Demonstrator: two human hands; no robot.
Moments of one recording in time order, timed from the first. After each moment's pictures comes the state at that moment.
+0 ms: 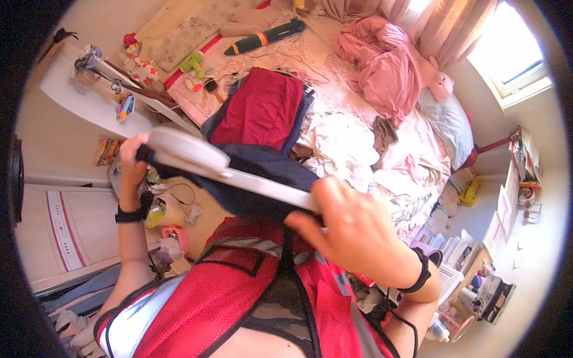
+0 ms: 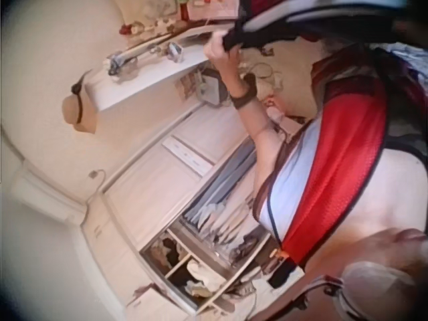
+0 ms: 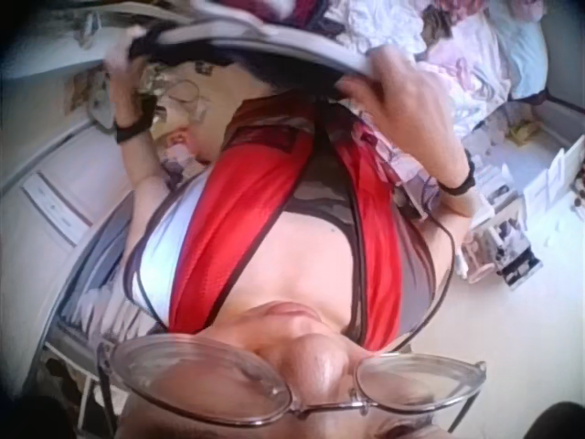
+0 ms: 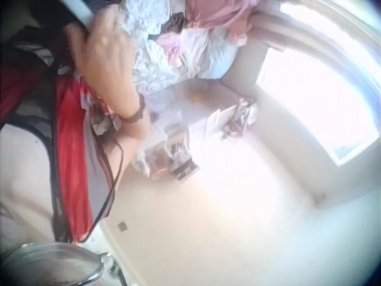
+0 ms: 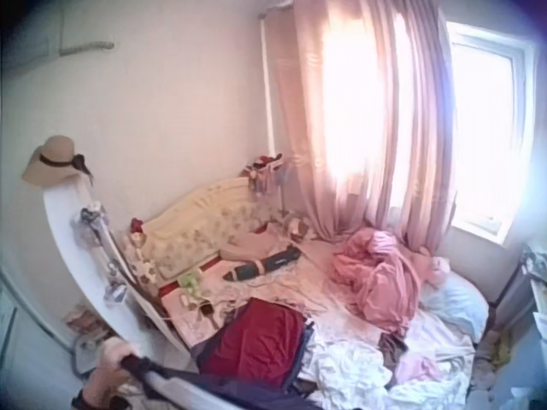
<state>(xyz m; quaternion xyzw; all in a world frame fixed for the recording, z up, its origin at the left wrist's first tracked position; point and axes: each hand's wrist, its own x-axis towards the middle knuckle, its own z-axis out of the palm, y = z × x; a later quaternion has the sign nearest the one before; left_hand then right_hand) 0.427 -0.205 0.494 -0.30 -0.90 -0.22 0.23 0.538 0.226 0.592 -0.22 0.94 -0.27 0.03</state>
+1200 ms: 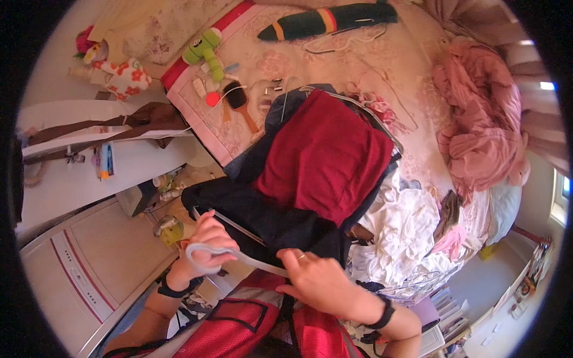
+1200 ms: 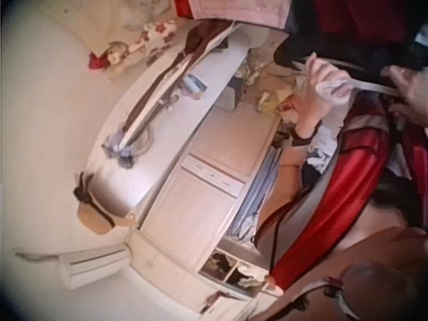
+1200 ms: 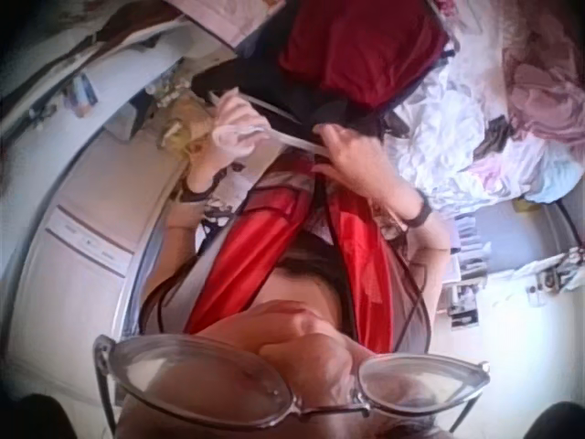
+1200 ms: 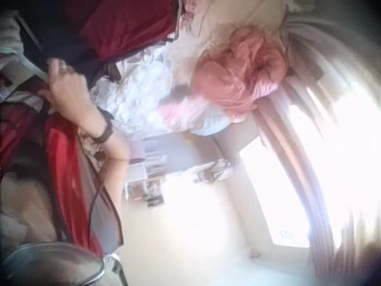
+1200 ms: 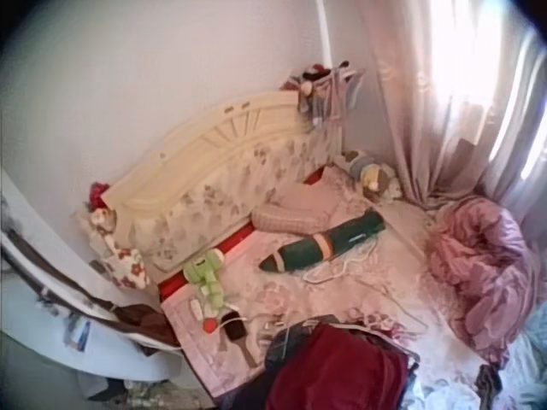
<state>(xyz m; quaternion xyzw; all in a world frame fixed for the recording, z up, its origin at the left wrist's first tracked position) 0.149 -0.258 0.294 -0.21 -0.87 -0.42 -0.17 0.134 0.016 0.323 -0.28 0.84 -0.38 0.27</state>
